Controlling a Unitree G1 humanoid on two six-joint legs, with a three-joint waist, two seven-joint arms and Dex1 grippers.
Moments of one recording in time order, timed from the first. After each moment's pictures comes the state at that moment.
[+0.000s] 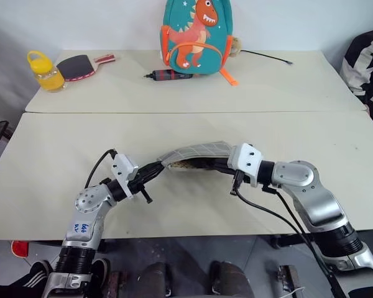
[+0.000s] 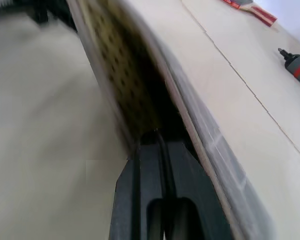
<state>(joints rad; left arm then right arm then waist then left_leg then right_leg) -0.24 0.39 0.03 0.05 -0.33 -0.03 -0.78 -0.48 -0.61 0.23 -0.16 0.06 0.19 0.85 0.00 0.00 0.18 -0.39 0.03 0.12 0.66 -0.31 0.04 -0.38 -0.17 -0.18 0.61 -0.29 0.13</state>
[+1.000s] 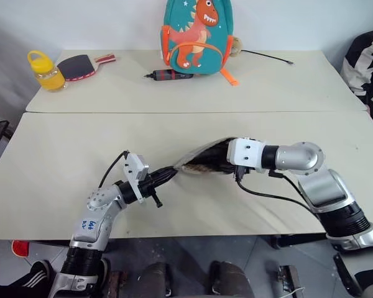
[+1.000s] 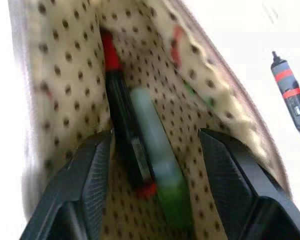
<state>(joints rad) -0.24 0.36 -0.02 -0.07 -0.41 0.23 -0.79 -0.63 -0.71 0.27 -0.08 -0.06 0.11 1.00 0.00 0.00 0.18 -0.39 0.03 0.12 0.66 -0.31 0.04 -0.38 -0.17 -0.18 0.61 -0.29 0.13</state>
